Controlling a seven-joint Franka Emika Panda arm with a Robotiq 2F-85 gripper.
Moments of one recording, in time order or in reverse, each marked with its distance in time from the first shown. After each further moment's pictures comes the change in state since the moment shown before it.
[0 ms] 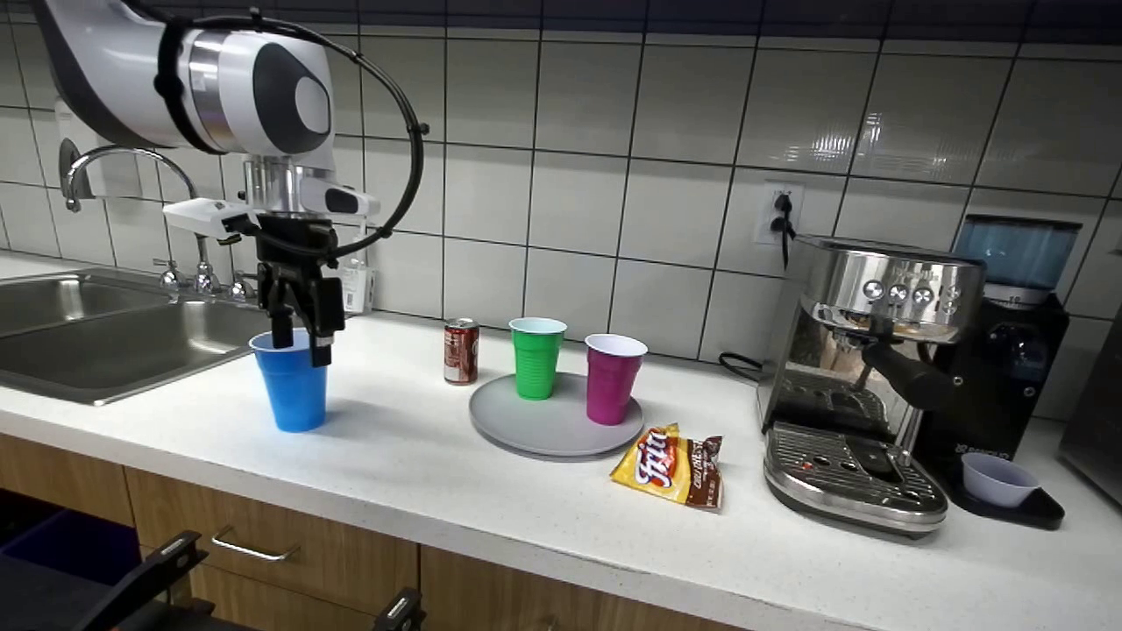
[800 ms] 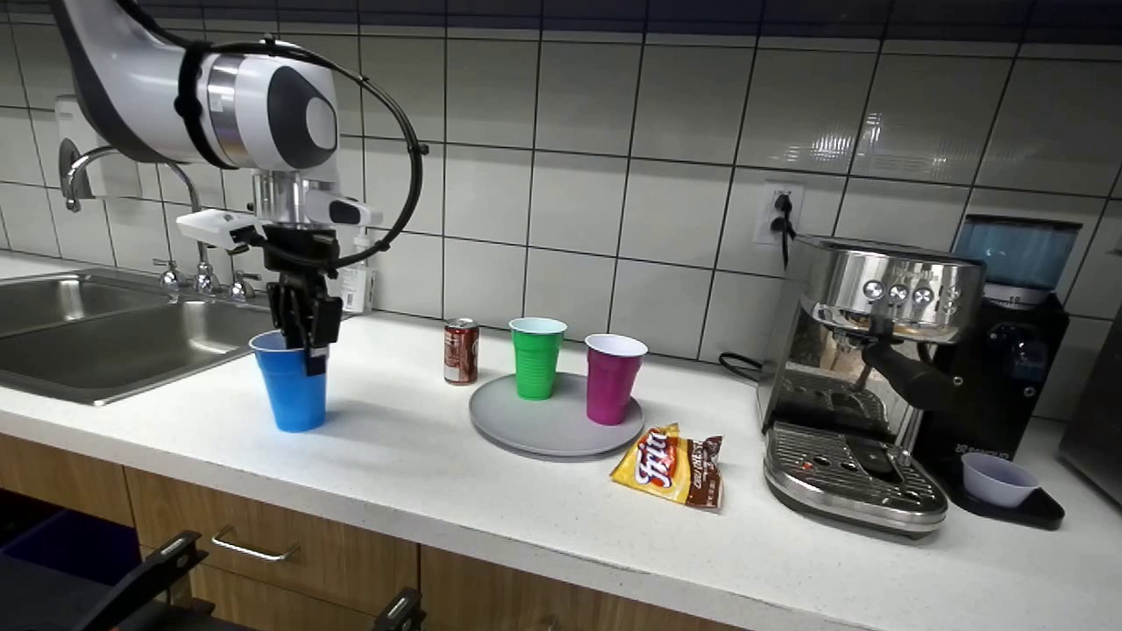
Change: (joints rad) arm 0.015 0.079 -0.012 0.068 -0.011 0.000 0.037
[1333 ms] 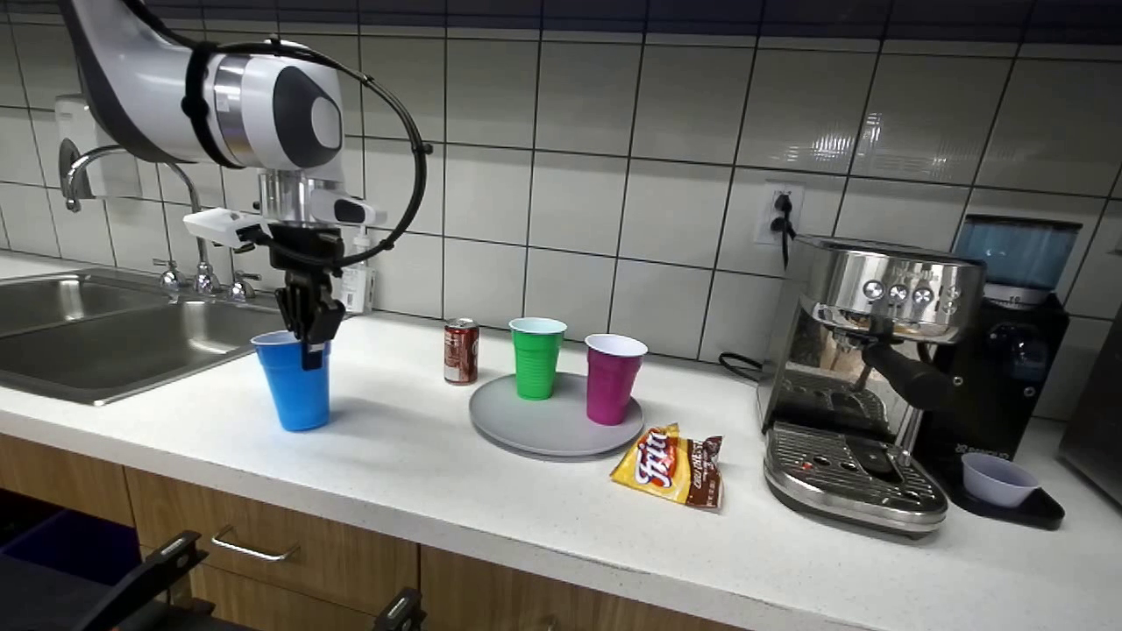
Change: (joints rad) arm 0.000 0.004 -0.009 0.011 0.000 0.000 0.000
